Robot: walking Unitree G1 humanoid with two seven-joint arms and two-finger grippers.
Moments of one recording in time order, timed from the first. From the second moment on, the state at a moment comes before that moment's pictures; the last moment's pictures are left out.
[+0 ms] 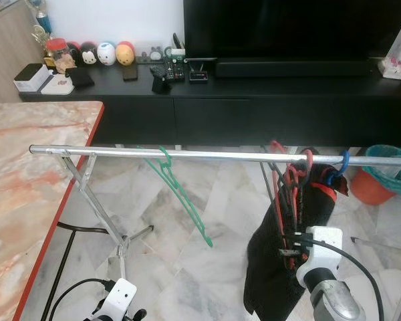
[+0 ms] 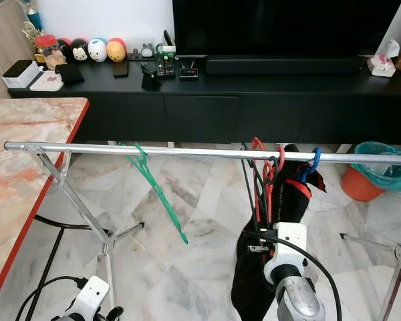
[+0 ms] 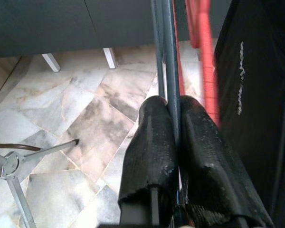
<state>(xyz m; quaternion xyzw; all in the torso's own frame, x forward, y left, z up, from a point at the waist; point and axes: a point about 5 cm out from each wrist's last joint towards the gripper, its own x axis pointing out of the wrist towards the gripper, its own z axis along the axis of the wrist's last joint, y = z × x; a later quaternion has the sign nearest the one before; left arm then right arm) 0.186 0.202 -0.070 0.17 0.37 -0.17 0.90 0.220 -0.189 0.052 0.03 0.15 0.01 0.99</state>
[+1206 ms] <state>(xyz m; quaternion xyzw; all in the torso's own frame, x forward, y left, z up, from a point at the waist) 0.177 0.205 -0.076 0.18 0.40 -0.16 0.89 0.265 -0.179 0.044 -0.01 0.18 0.05 0.98</state>
